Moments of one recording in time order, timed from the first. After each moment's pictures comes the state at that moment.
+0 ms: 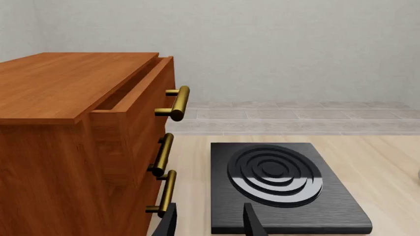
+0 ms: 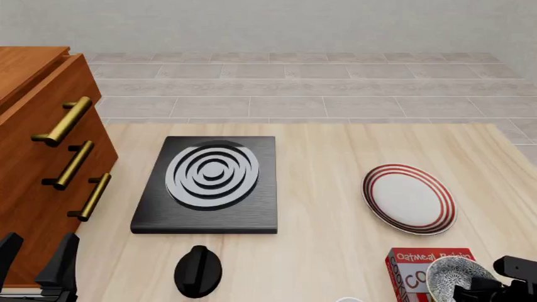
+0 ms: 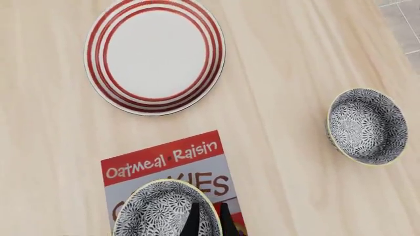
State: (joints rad) left arm 0.00 0.00 0.00 0.00 0.00; right arm -0.31 0.62 -0.14 0.39 -0.06
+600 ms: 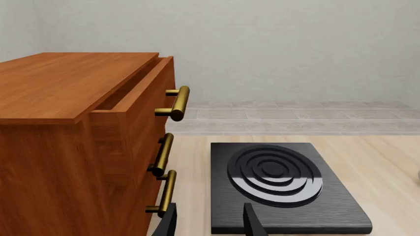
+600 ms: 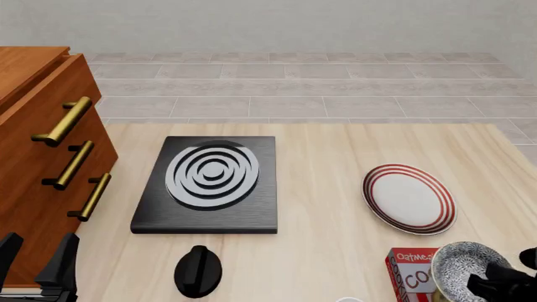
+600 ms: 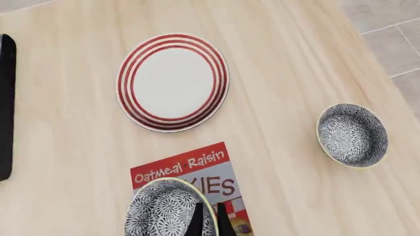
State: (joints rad) left arm 0.00 0.00 0.00 0.00 0.00; right arm -0.25 0.43 -0.28 0.61 0.06
